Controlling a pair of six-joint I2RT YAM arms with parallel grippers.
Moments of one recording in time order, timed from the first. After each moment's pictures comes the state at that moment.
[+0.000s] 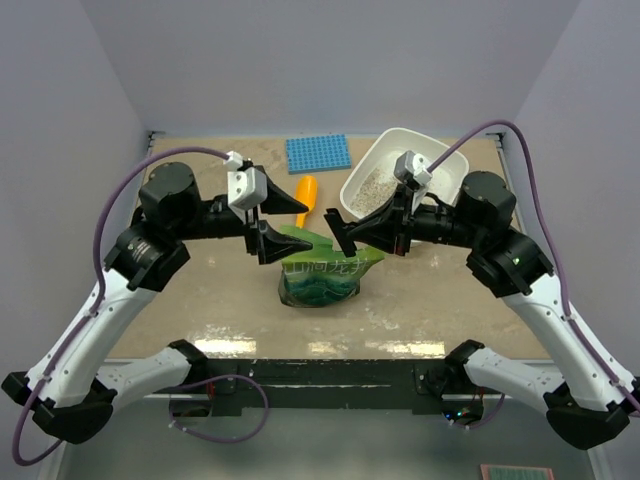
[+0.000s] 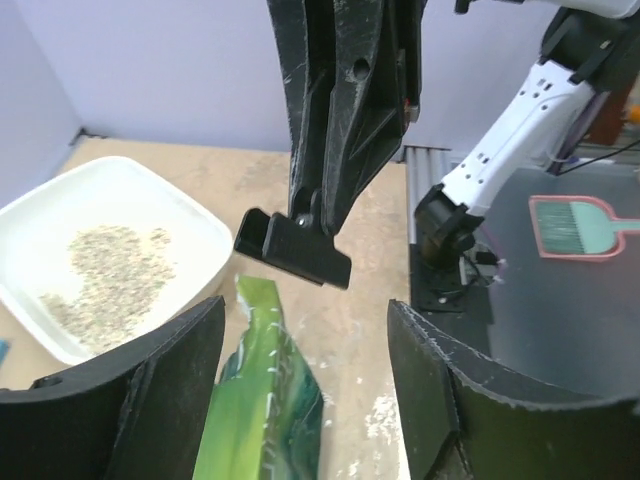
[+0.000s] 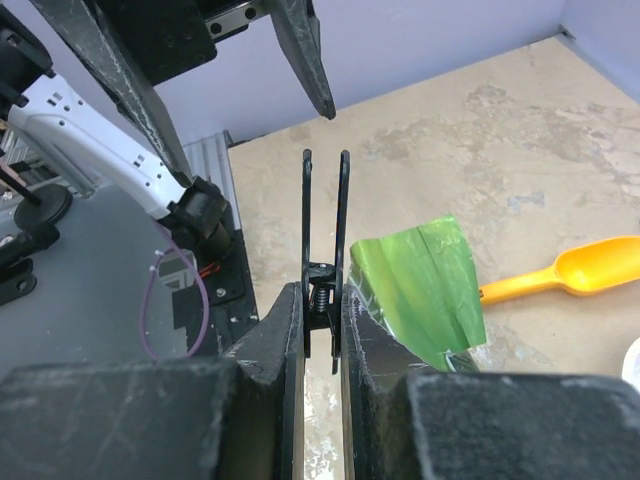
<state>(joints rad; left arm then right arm) -0.60 1.04 1.34 -0.37 0.85 0.04 0.60 0.98 1.26 -0.41 -0.70 0.12</state>
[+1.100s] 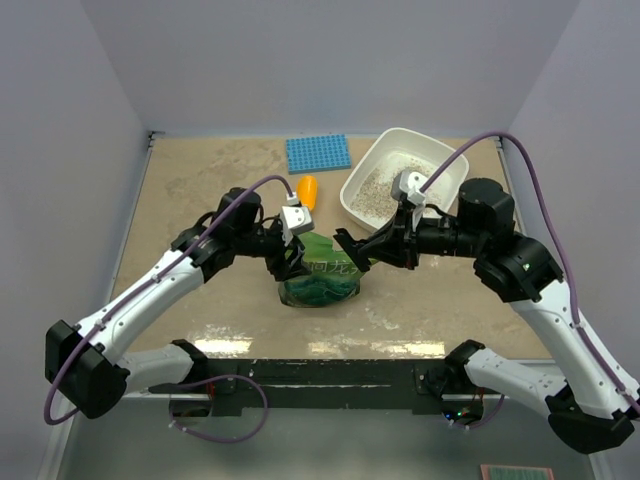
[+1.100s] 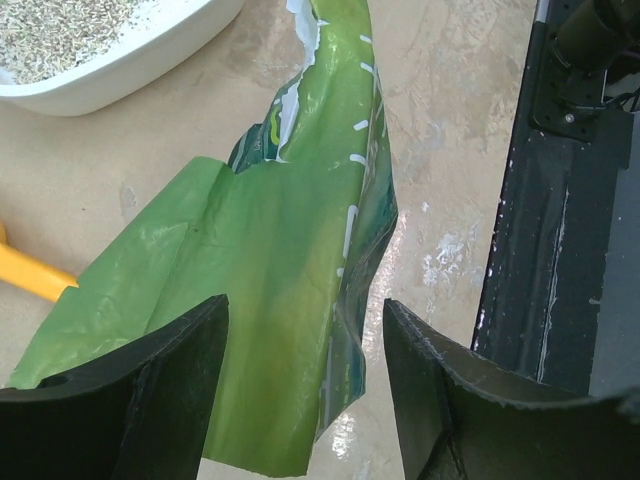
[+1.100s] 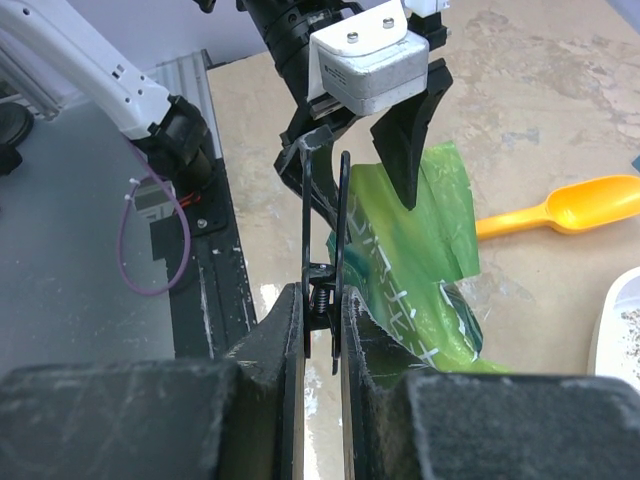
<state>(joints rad) -0.60 1.17 1.00 -0.48 0.62 0.30 0.60 0.95 1.30 -0.67 -0.67 -0.07</state>
